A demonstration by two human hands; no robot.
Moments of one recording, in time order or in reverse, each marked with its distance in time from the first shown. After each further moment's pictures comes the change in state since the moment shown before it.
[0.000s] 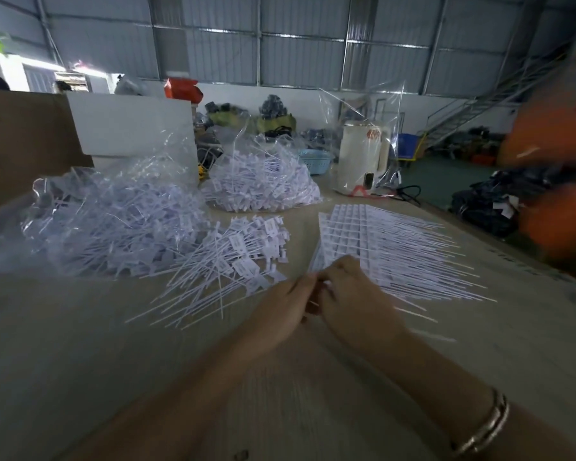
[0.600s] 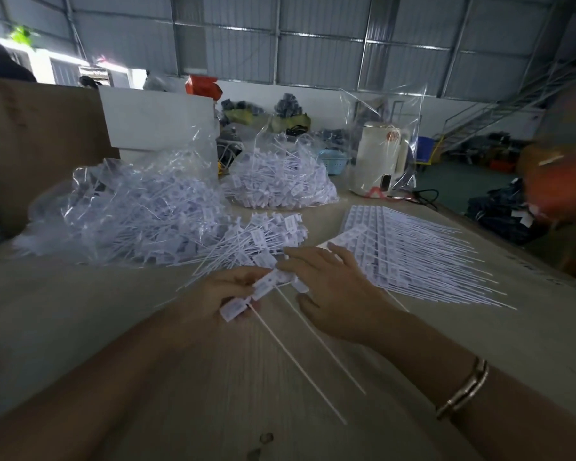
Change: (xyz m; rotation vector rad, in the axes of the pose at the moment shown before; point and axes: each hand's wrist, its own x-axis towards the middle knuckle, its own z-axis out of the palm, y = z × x) left_hand -0.031 -0.023 -0.093 -0.454 0.007 -0.164; right_hand 0.018 -0.025 0.011 -0.237 -0.033 -0.496
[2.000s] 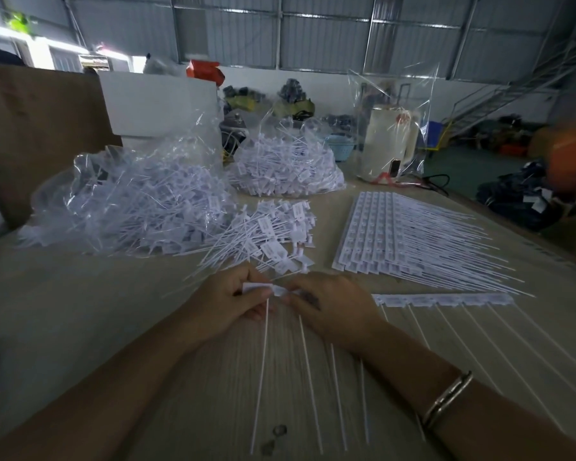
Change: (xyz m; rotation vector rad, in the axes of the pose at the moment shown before) left_hand -0.001 -0.027 -0.010 0.402 0.050 0.255; right_hand -0.003 -0.007 0.040 0.238 0.005 0.163
